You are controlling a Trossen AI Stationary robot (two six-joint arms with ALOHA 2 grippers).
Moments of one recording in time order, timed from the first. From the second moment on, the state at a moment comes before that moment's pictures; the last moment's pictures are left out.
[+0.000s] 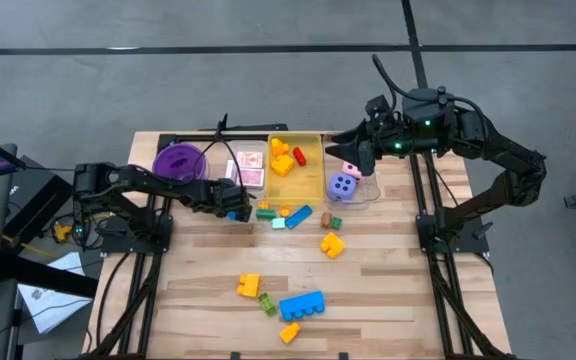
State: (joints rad) left arm 0.17 1.49 0.69 -0.52 -0.29 -1.07; right arm -0.09 1.36 1.87 -0.83 0.05 0.57
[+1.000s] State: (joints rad) left arm 0.12 1.49 0.69 -0.51 -0.23 -1.07; right arm -0.09 1.36 1.87 -0.83 0.05 0.57
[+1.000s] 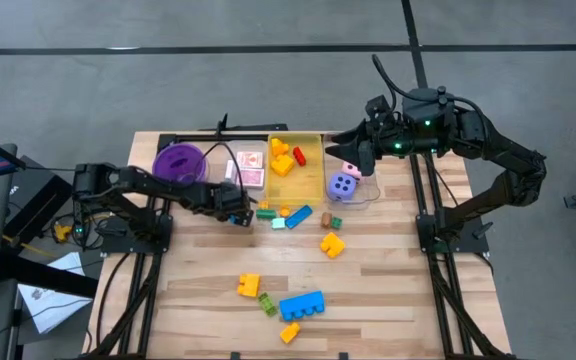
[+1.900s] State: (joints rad) left arm -0.04 1.19 0.69 -0.15 -0.07 -1.02; right arm -0.09 1.36 1.87 -0.84 0.05 0.58
